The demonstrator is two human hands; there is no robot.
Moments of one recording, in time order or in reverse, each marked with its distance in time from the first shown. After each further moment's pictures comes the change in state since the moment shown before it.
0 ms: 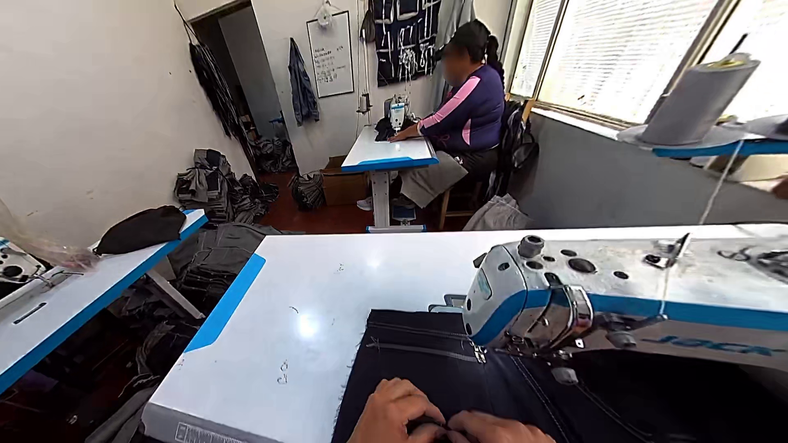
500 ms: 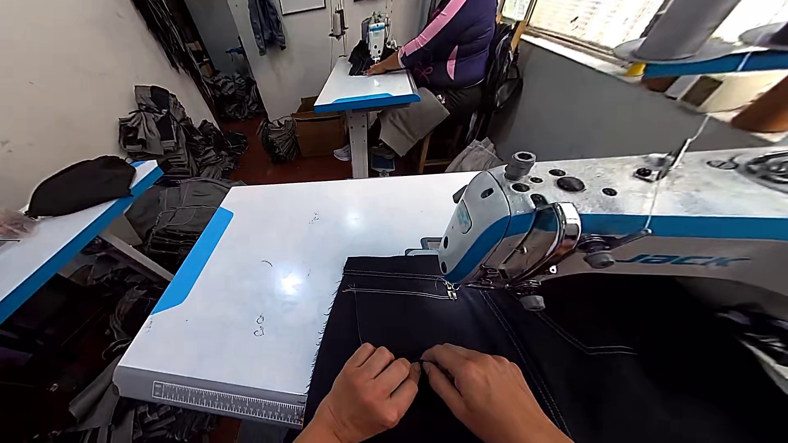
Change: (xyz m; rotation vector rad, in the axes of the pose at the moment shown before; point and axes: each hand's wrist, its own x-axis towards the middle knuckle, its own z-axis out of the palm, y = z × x) left_hand -0.023 0.012 0.010 0.632 0.159 0.473; right_hand -0.008 0.010 0.029 -0.162 0.327 -0.111
